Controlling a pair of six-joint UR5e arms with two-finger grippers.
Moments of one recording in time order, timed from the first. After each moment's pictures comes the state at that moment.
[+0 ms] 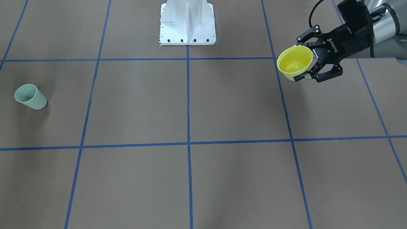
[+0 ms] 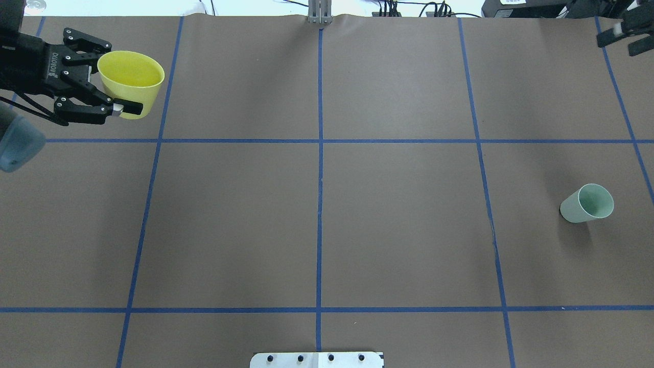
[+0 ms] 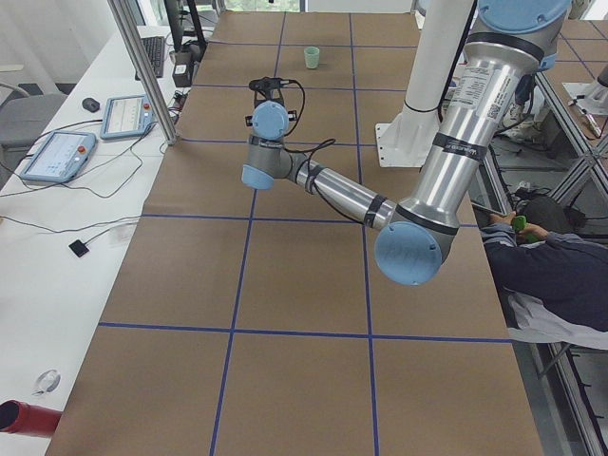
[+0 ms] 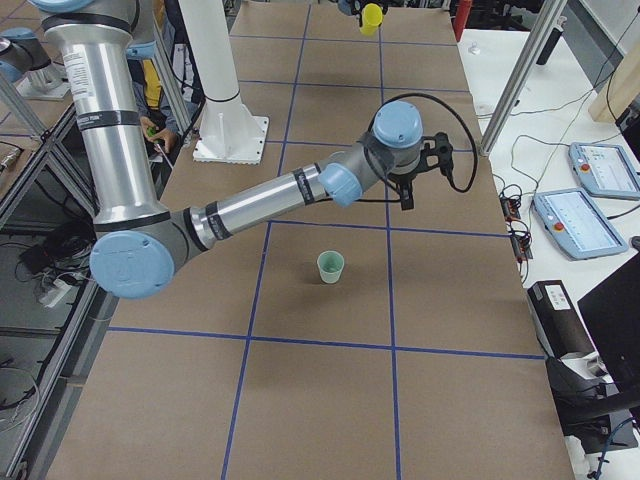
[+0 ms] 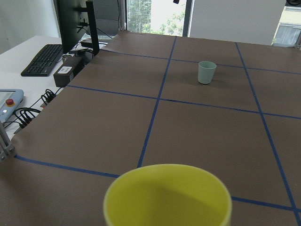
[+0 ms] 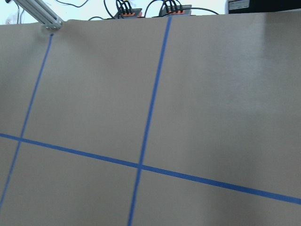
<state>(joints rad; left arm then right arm) -1.09 -1.92 -1.64 -3.02 -2.49 -0.35 1.38 -1.29 1.81 -1.25 2.62 0.70</state>
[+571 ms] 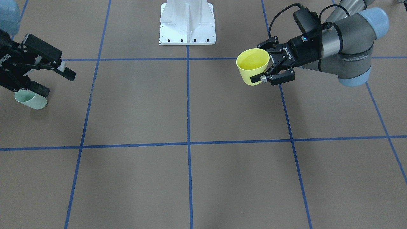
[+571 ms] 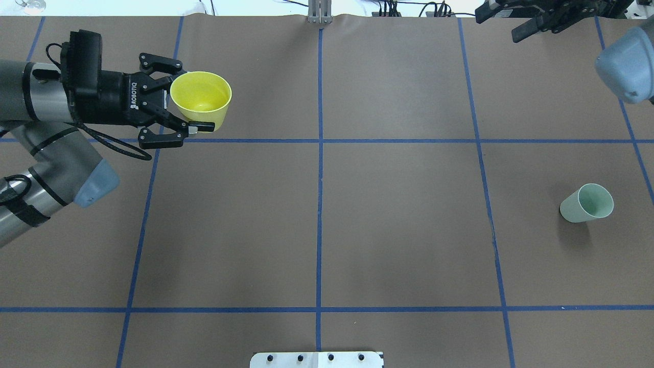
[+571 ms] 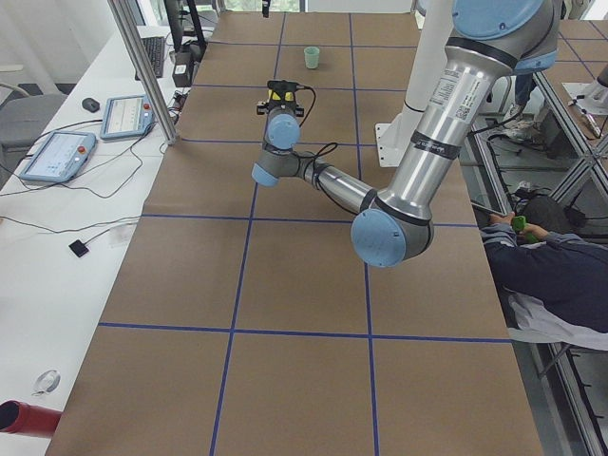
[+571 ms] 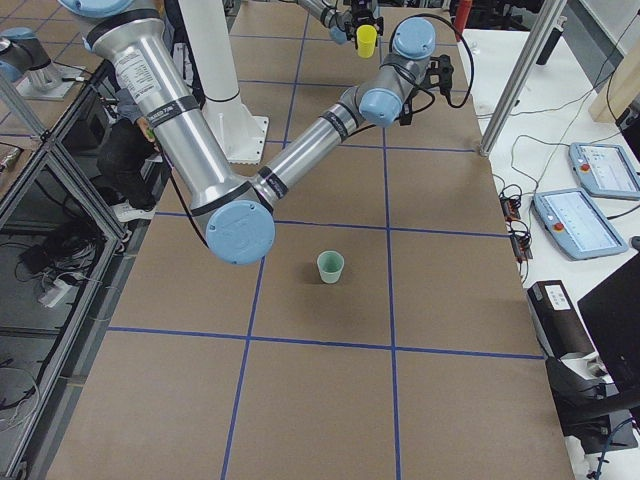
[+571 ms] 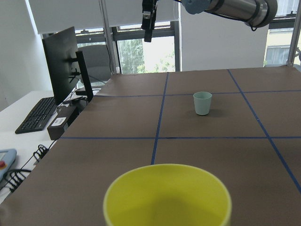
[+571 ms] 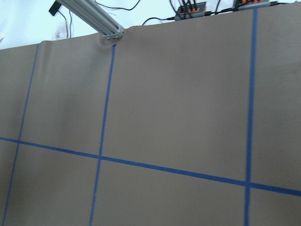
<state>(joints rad) -0.87 -2.01 -1.51 -3.31 -2.19 -0.28 1.21 -1.03 1.81 -1.25 2.62 1.02</state>
